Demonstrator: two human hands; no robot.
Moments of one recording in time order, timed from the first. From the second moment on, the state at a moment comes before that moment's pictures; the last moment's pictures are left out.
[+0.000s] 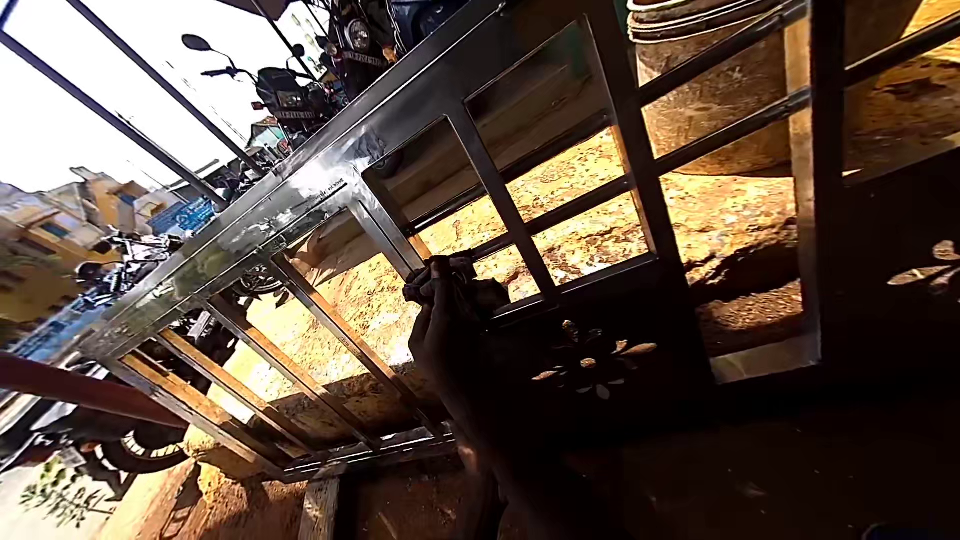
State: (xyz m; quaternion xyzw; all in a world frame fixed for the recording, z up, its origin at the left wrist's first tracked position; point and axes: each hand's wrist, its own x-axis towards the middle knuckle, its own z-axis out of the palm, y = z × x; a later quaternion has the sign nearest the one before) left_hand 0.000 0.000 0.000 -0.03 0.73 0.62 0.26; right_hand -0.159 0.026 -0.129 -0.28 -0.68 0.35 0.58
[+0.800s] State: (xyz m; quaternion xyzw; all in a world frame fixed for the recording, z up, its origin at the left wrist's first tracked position) left_hand -0.158 -0.064 -0.362 -0.11 0.49 0.80 0.34; right_hand -0.054 0.093 -0.182 -0.31 -0.82 0.13 0.47
